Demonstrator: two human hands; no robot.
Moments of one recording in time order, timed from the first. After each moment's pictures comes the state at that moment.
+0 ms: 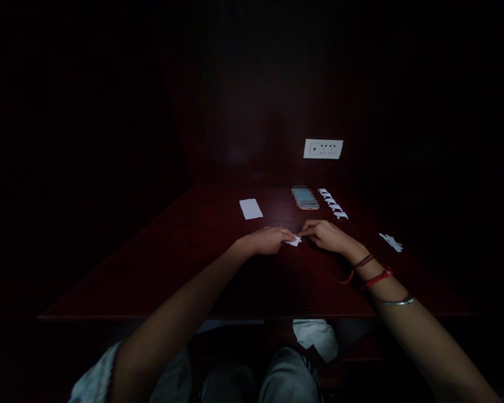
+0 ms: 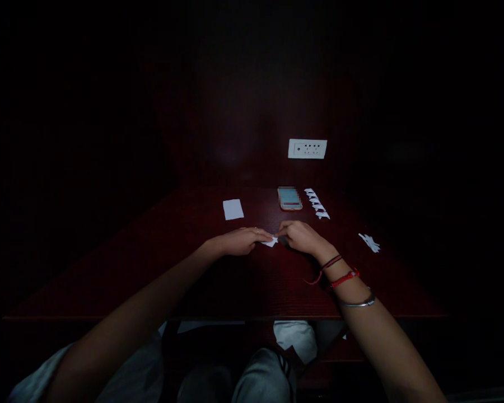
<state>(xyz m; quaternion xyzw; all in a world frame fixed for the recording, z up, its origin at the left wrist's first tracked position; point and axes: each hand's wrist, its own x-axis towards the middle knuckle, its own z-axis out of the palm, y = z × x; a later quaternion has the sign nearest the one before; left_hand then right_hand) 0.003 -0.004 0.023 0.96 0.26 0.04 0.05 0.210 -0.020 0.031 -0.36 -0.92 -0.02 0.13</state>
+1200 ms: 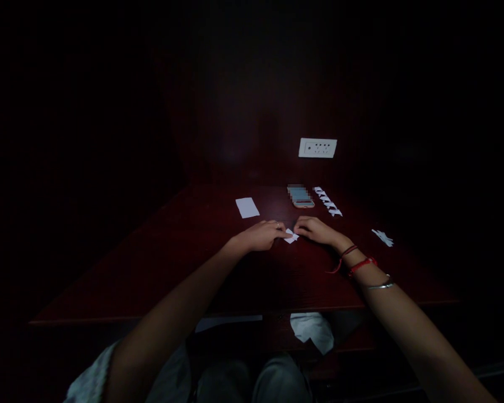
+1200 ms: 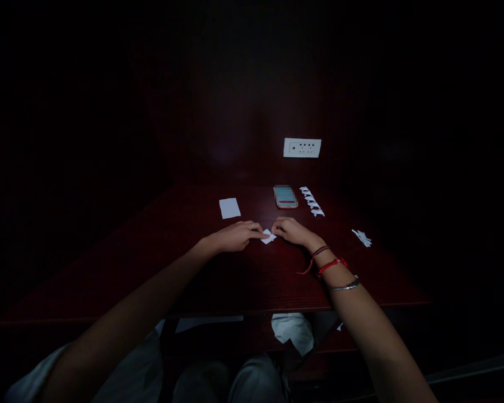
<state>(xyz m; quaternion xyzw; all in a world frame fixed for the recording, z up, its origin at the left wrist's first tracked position) -0.003 -0.002 0.024 0.97 0.23 0.07 -0.04 0.207 0.002 0.017 -0.34 -0.92 0.06 0.19</state>
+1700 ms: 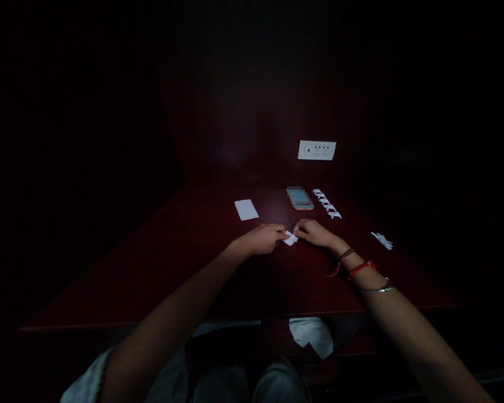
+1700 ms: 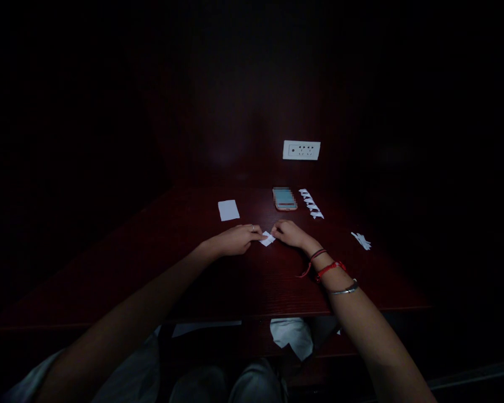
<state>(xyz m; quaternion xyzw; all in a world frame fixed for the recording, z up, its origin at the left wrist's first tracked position) 0.003 -0.006 0.027 0.96 0.26 0.06 -0.04 0.204 0.010 0.009 -0.42 -0.89 0.07 0.19</state>
